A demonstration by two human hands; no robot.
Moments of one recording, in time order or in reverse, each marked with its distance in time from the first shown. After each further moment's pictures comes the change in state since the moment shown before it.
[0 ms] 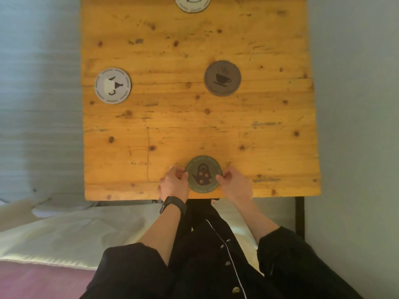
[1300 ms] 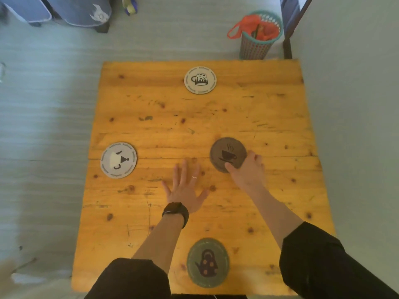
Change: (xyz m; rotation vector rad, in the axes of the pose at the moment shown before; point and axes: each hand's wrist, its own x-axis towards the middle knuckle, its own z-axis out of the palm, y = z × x) left_hand 0.136 0.154 -0.028 0.611 -0.143 0.536; right_hand 0.173 -0.154 -0.134 -0.128 0.200 -0.033
